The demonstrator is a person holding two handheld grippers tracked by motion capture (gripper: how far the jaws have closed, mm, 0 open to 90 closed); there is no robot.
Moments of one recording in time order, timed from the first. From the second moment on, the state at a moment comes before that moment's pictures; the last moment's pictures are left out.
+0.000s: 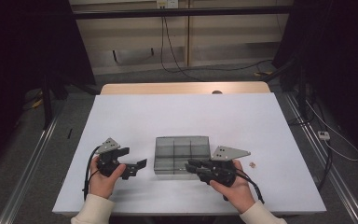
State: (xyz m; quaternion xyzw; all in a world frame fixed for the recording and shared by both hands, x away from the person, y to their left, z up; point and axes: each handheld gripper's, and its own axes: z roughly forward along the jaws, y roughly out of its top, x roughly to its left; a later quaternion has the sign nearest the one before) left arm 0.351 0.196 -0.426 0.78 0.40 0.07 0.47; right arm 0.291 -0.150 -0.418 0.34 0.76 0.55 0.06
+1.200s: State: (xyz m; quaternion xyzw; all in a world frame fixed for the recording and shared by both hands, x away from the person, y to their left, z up) left arm 0.353 0.195 -0.429 0.79 0.40 0.07 0.46; right arm 0.296 -0.135 -0.446 0.33 0.80 0.49 0.06
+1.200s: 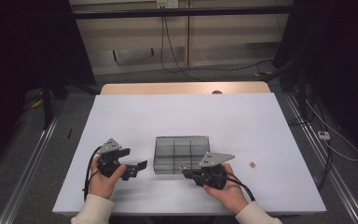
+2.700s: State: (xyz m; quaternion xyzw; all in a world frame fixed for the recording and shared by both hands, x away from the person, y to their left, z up) left arm 0.388 0.155 -0.433 0.79 0.38 0.07 0.48; right arm 0.307 -0.168 -0.432 0.41 0.76 0.48 0.16
